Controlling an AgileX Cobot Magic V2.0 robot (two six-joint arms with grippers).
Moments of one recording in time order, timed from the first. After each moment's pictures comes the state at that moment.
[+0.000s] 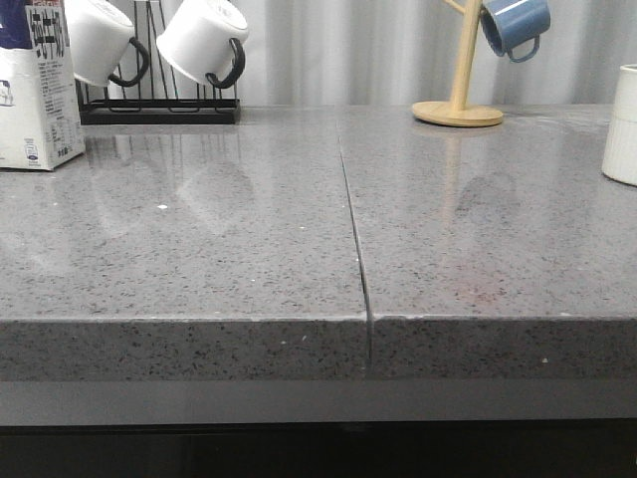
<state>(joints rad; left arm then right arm) -0.05 0.00 -0.01 0.06 0.18 0.02 0.00 -0.01 0.03 0.00 0.11 0.05</state>
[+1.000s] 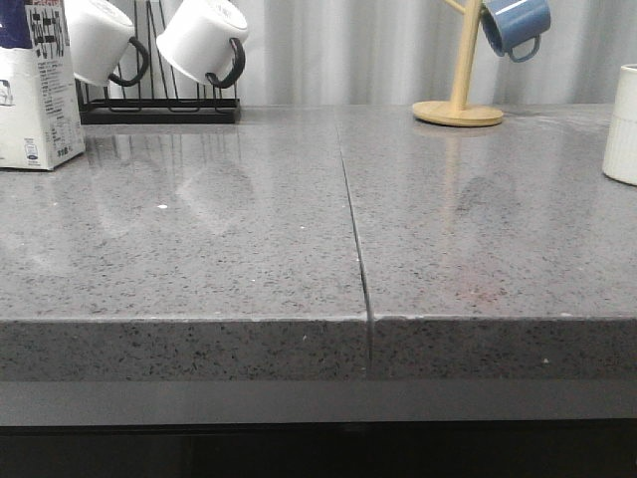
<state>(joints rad) -0.05 0.00 -0.01 0.06 0.18 0.02 0.00 0.09 -0.18 0.00 0.21 0.05</state>
